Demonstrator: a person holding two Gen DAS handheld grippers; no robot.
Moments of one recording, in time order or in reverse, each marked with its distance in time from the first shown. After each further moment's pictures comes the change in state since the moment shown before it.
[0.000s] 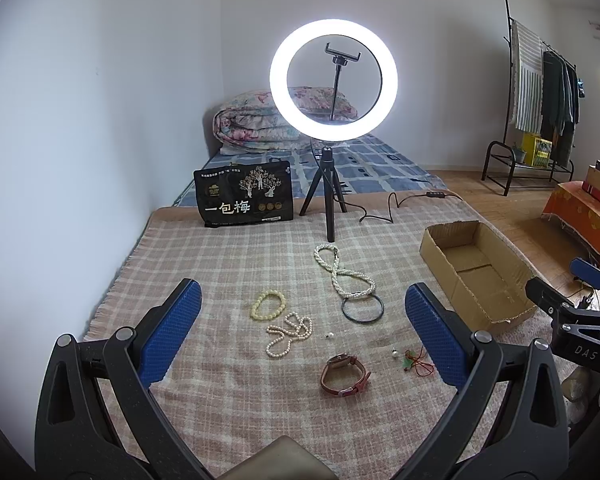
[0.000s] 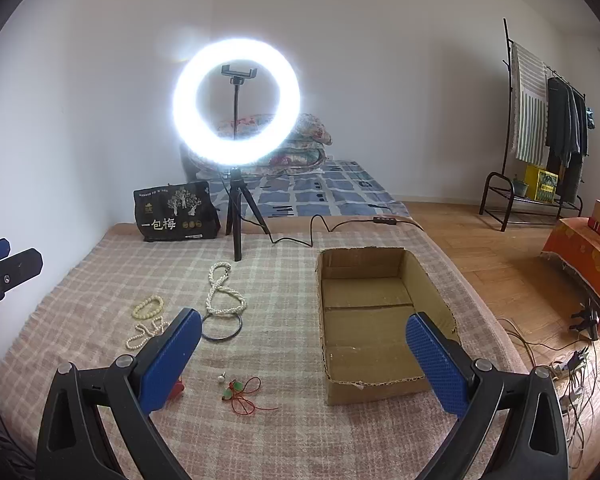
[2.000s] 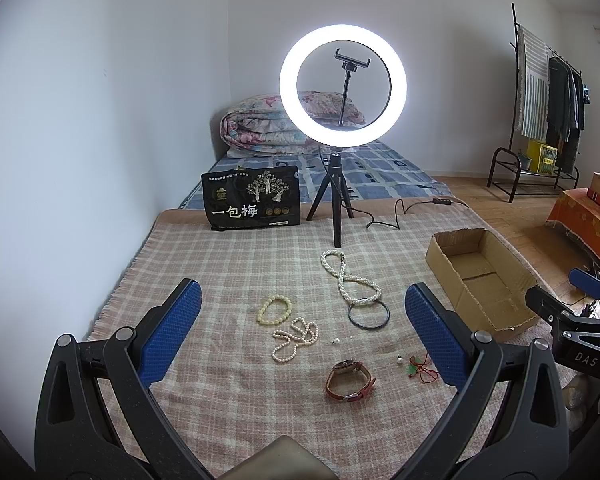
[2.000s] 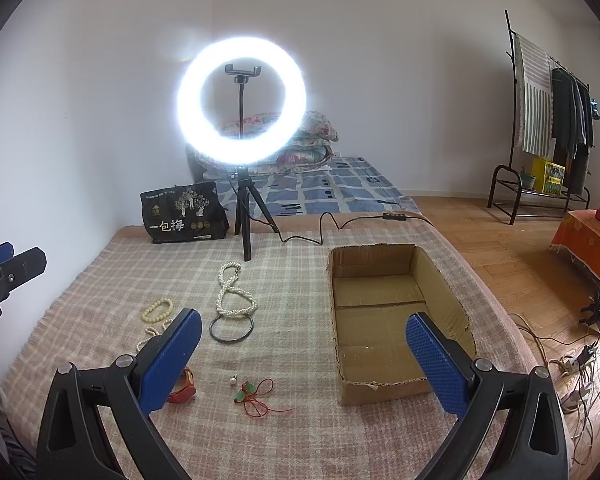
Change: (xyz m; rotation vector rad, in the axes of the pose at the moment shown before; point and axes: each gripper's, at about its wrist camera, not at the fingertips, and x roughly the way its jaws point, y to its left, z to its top) left arm 0.003 0.003 0.007 -0.004 -0.014 0.013; right arm 0.004 0.002 0.001 0.021 0.009 0.029
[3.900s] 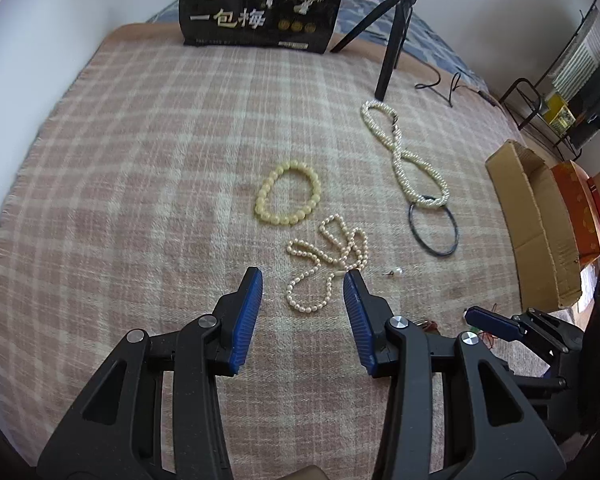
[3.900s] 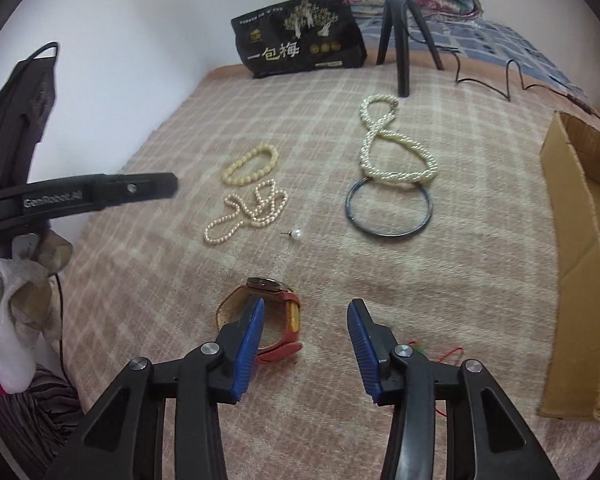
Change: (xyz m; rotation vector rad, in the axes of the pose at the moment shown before) left arm 0.203 0.068 -0.063 -0.186 0.630 -0.143; right arm 0.171 0.106 -0.056 -0.137 0.584 0.469
